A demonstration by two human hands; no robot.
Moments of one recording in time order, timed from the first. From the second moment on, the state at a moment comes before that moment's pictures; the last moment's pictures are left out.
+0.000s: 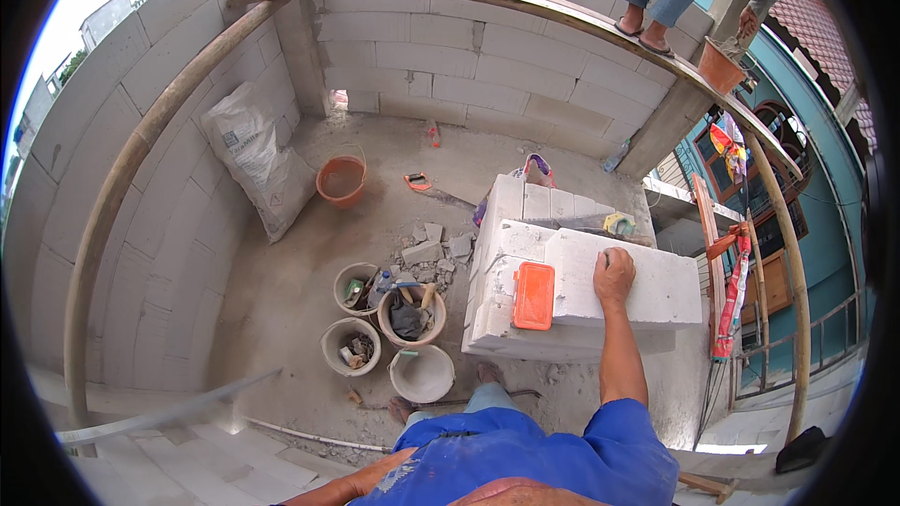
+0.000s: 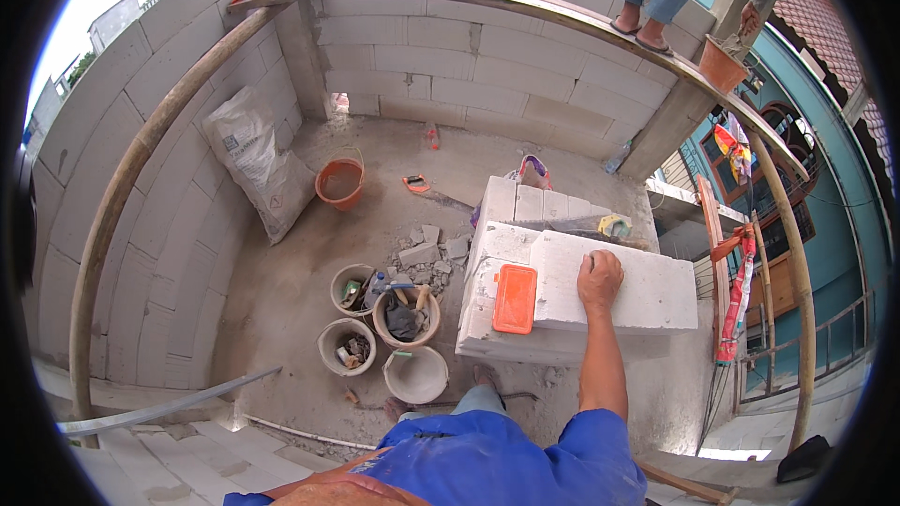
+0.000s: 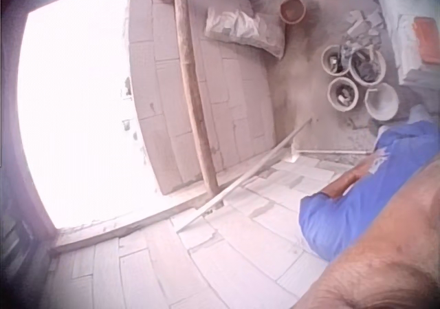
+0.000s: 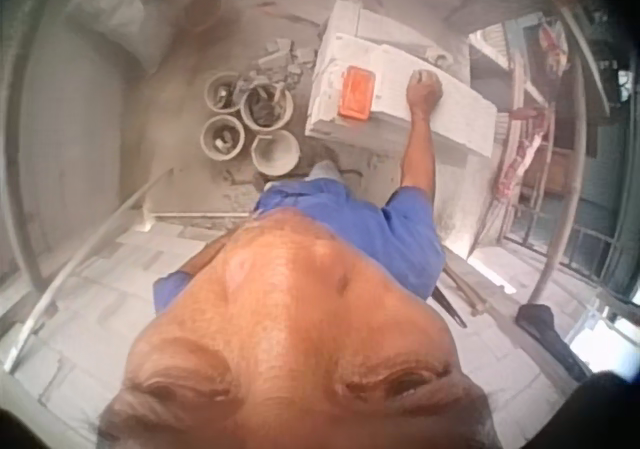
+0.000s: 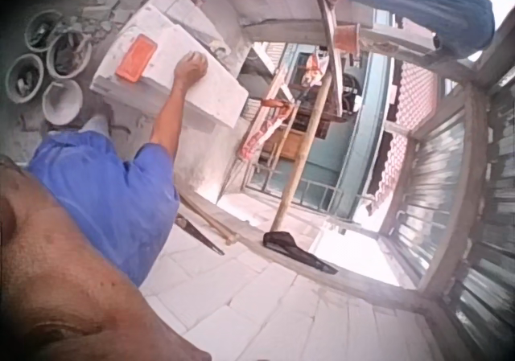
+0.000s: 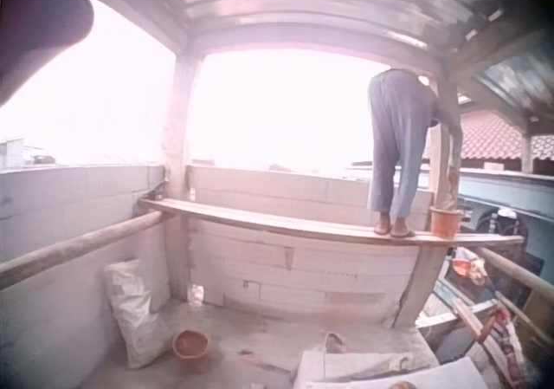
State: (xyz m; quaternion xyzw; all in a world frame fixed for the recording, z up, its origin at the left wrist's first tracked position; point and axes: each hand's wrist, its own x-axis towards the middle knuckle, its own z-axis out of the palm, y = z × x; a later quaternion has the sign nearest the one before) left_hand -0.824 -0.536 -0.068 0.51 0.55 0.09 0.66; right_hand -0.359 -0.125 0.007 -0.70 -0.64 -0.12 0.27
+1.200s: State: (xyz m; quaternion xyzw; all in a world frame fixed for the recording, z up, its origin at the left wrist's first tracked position) left_hand -0.582 -0.350 0.027 0.68 0.45 -0.26 0.51; right_hand -0.315 -0.153 0.023 -0.58 -0.60 0.23 0.51
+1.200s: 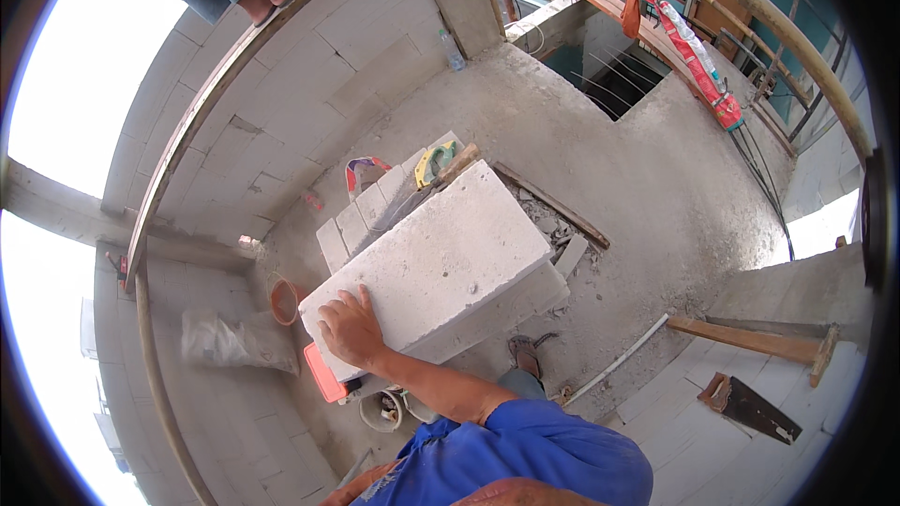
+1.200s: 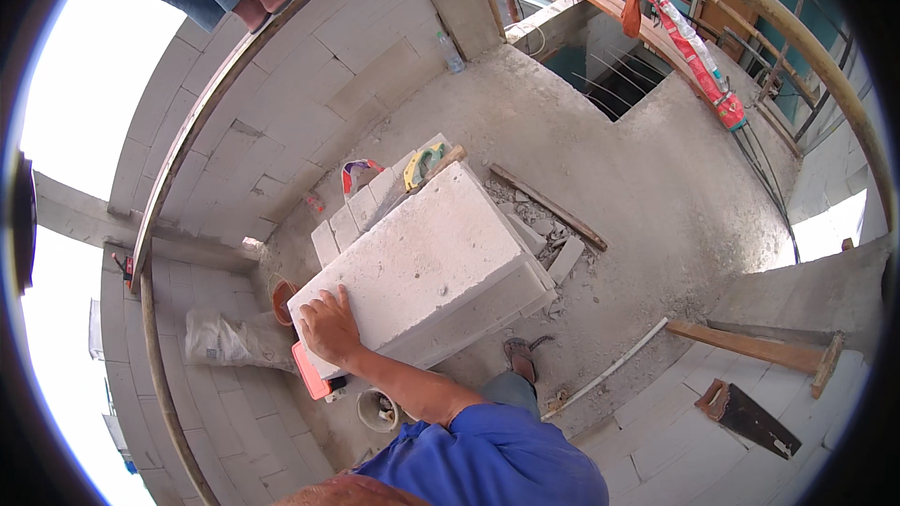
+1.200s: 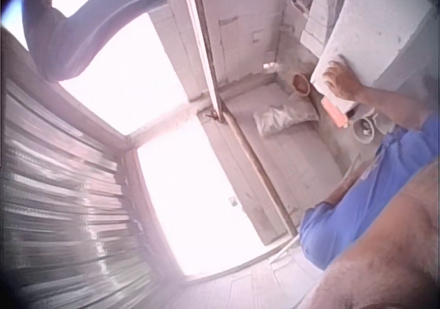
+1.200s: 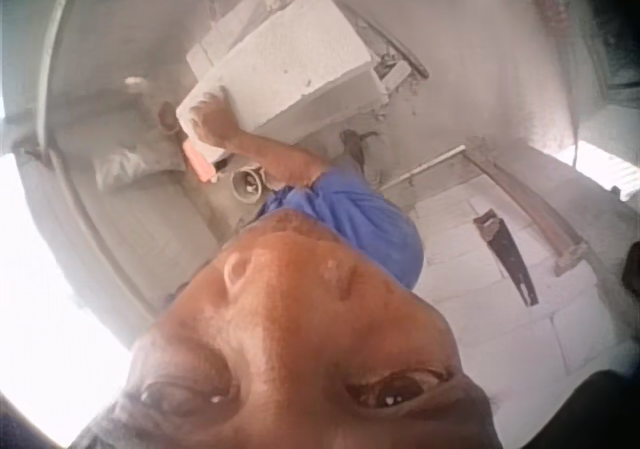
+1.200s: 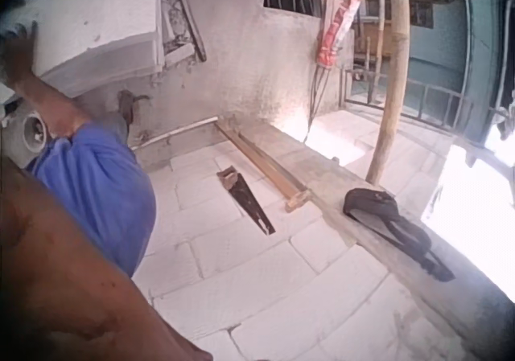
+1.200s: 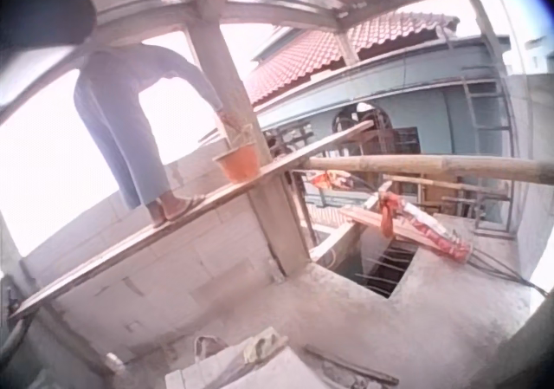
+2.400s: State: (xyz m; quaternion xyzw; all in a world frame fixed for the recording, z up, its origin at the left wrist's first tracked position) left_hand -0.572 -0.261 0.005 0.66 0.60 0.36 0.27; right_hand -0.034 -0.248 -0.010 -0.85 -0.51 0.00 0.17
